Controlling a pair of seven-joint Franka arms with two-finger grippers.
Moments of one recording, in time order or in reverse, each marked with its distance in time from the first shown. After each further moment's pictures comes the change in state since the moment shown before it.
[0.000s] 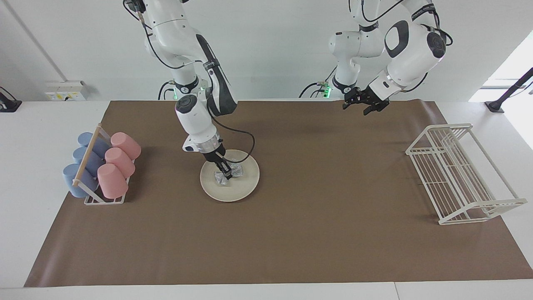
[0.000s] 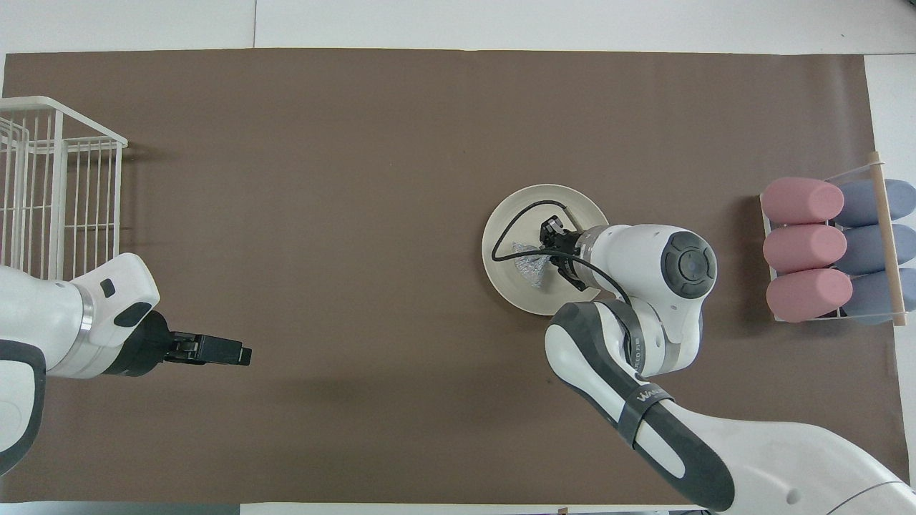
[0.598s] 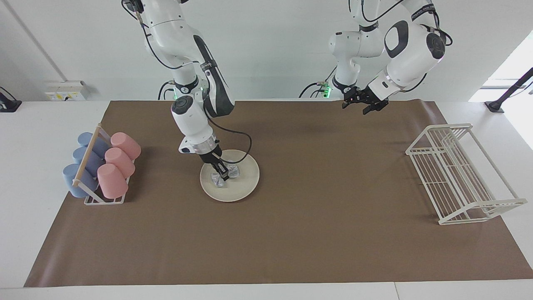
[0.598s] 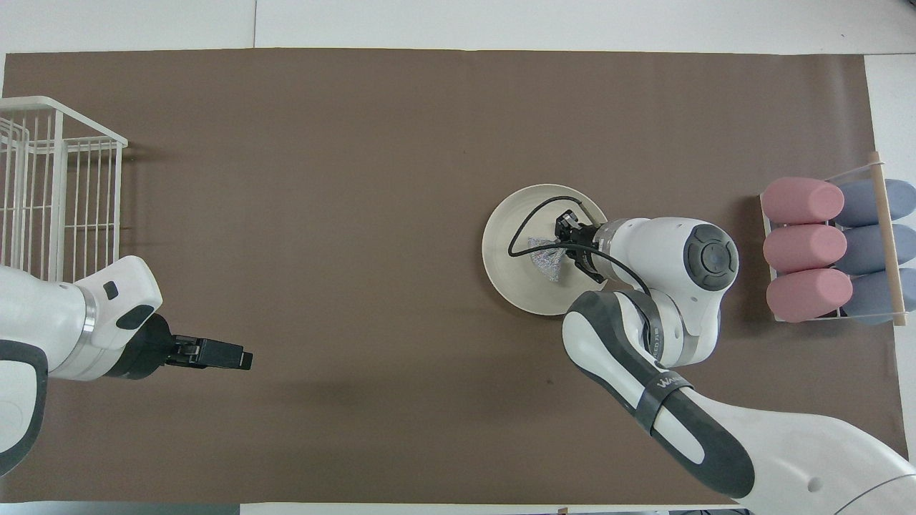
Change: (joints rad) left arm 0.000 0.000 -0.002 -0.001 0.000 -0.020 0.004; right arm -0.086 0.001 0.000 0.001 0.000 -0.002 -0.162
